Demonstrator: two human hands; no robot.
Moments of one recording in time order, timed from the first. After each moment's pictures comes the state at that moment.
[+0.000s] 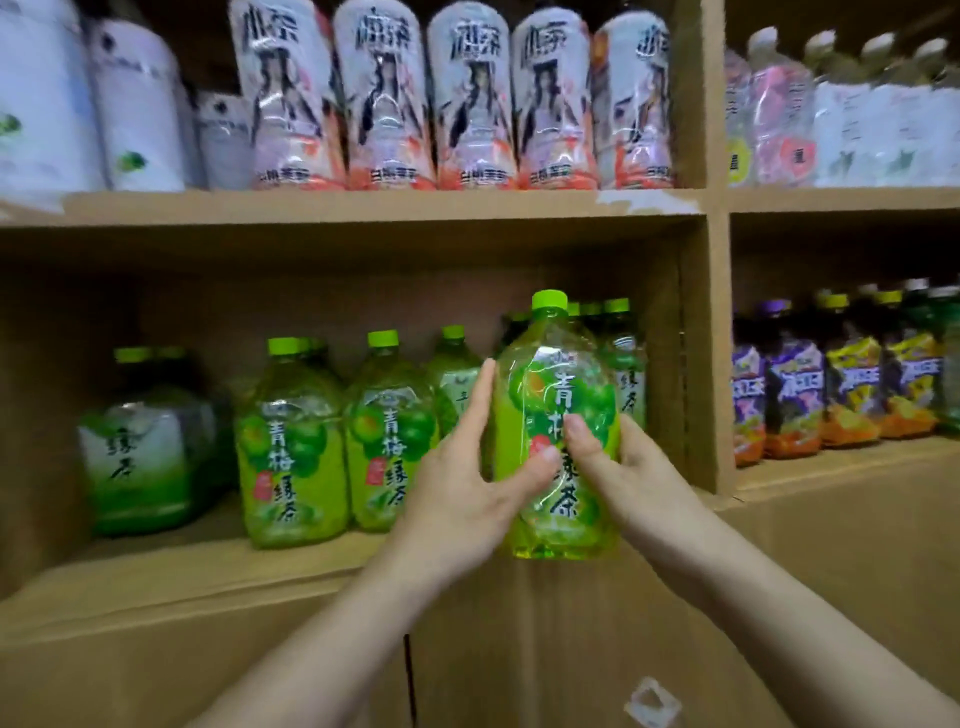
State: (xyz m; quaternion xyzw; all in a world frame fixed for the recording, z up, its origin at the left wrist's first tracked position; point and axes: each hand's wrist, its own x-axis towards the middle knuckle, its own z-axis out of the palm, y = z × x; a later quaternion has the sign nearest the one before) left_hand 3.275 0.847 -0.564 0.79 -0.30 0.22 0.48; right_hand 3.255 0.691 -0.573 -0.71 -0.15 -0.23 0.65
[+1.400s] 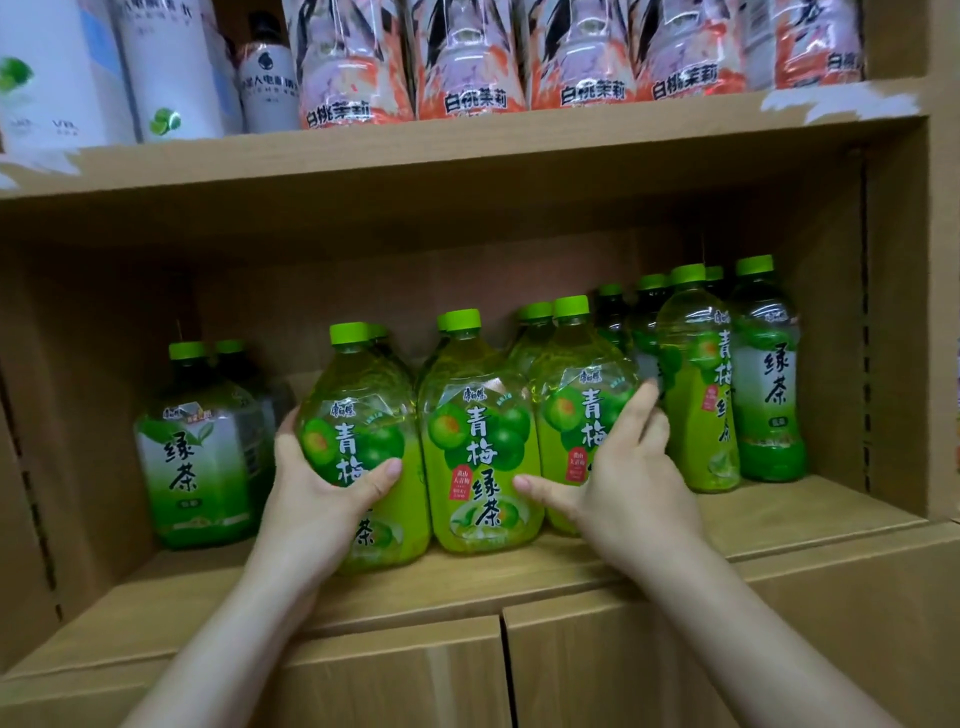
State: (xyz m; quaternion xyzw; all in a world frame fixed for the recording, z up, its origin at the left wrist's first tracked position) left_hand 3.362 1.001 -0.577 0.74 -0.05 0.31 0.59; right_hand 3.361 0.774 -0.585 -0.91 0.06 -0.28 0.28
